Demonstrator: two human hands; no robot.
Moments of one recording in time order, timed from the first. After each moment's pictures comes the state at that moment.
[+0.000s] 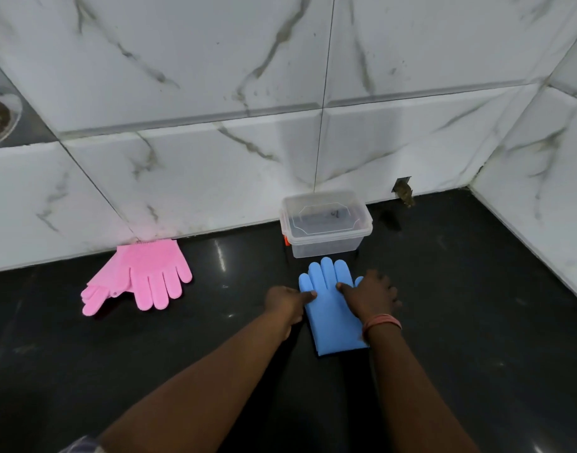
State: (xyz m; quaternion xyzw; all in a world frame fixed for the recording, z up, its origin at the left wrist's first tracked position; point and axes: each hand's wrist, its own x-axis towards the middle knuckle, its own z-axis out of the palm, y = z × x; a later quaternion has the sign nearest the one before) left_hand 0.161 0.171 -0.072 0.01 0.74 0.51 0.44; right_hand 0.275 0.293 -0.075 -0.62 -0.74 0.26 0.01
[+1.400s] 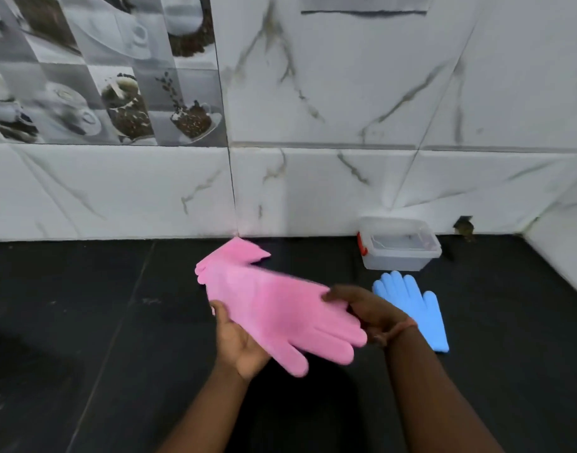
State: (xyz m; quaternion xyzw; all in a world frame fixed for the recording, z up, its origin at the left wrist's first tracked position) left_hand 0.086 -0.104 -0.045 -0.13 0.17 0.85 0.48; right_hand 0.204 0.106 0.045 -0.32 -0.54 0.77 -0.11
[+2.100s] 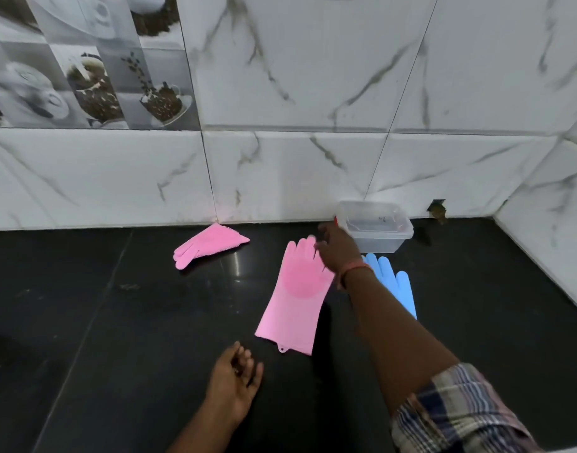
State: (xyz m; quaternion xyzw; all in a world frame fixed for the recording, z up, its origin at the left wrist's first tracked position) left_hand 0.182 -0.120 -0.085 -0.31 0.42 0.75 0.39; right_hand 0.166 0.157 0.030 -0.36 -0.86 0.33 0.09
